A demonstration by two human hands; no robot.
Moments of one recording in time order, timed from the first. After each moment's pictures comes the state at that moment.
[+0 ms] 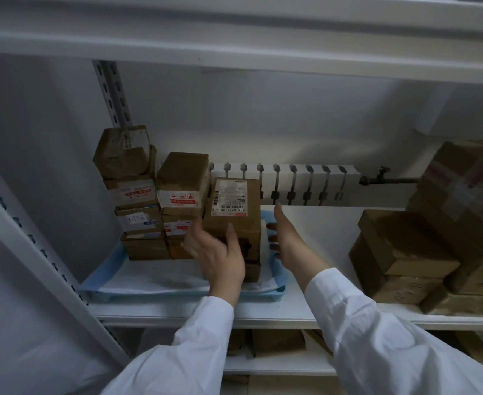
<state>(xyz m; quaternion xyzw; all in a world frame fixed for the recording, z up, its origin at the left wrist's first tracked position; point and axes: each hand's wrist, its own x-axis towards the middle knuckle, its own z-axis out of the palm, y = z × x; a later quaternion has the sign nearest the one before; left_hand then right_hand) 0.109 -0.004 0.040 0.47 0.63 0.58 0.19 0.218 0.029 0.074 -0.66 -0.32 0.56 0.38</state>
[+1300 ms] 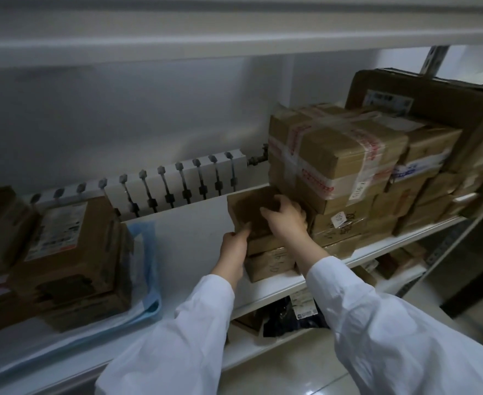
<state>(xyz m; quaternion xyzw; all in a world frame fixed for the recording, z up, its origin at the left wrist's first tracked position) 0.382 -0.005 0.023 0.45 0.53 0.27 0.67 0.482 -0.041 0.074 -0.82 -0.37 0.24 0.37</state>
